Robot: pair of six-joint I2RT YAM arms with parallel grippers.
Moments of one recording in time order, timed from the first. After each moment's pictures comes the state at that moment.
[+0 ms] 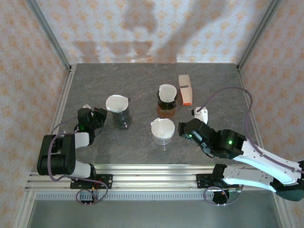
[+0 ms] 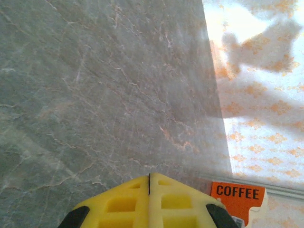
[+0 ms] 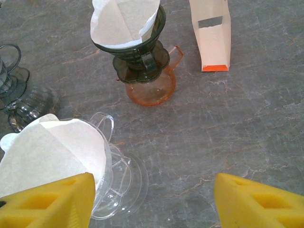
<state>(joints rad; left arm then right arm) 0.13 1.43 0.34 0.61 0.32 -1.17 1.09 0.87 1.00 -0.97 0.60 0.81</state>
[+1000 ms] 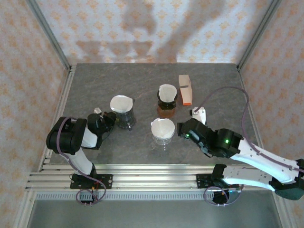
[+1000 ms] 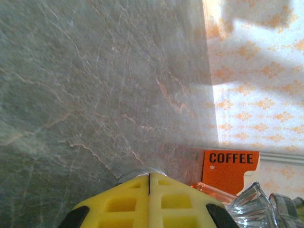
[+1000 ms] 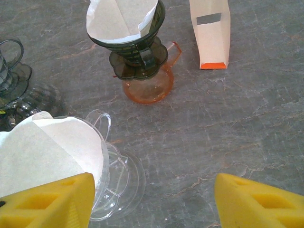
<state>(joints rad) -0.02 1.71 0.27 1.06 0.33 -1.26 1.09 0.90 1.00 -0.97 0.60 0.81</state>
